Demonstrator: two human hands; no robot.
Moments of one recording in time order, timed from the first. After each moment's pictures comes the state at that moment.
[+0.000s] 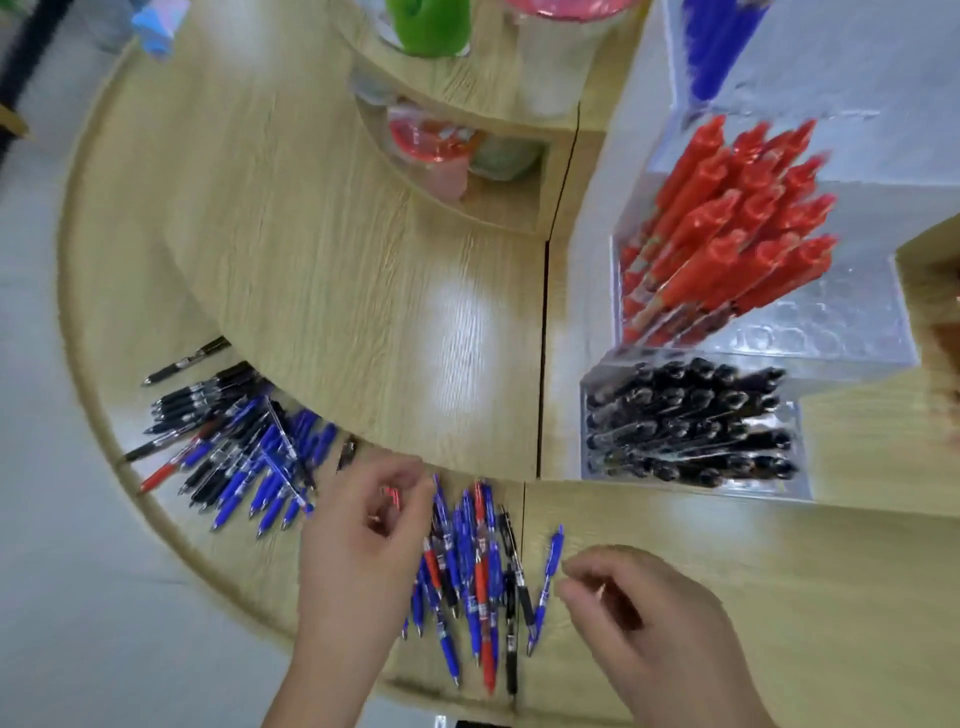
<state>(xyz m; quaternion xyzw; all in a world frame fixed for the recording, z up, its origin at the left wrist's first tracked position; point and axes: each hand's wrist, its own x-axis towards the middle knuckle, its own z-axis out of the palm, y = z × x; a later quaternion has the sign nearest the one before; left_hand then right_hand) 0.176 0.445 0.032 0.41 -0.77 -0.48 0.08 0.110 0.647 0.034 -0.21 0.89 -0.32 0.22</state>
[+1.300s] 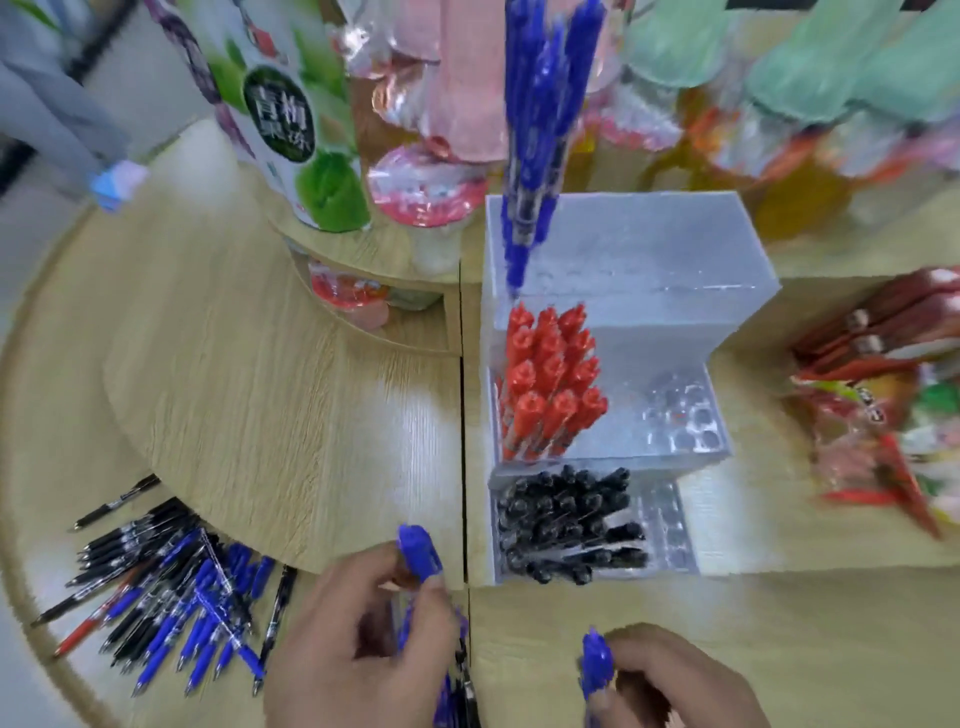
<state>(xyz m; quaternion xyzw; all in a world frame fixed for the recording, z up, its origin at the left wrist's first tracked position) 0.129 0.500 0.097 0.35 -0.80 -0.44 0.23 0.080 0.694 0.088 -0.20 0.89 -0.38 0.17</state>
